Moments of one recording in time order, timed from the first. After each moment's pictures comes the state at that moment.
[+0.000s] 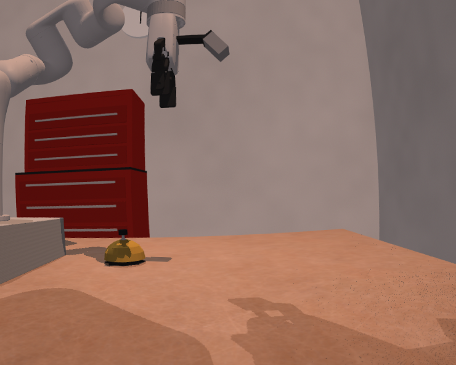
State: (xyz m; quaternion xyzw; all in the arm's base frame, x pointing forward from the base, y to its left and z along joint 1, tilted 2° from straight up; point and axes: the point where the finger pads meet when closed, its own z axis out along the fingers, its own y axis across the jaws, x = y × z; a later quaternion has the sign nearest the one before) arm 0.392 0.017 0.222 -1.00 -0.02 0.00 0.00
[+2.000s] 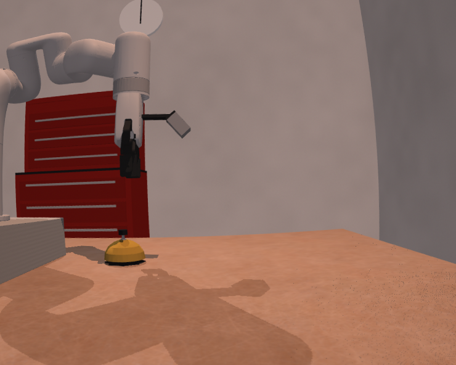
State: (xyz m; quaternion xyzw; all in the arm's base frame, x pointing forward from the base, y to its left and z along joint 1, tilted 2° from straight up) arm 0.313 0.081 0.091 -1.00 -0.09 0.00 0.01
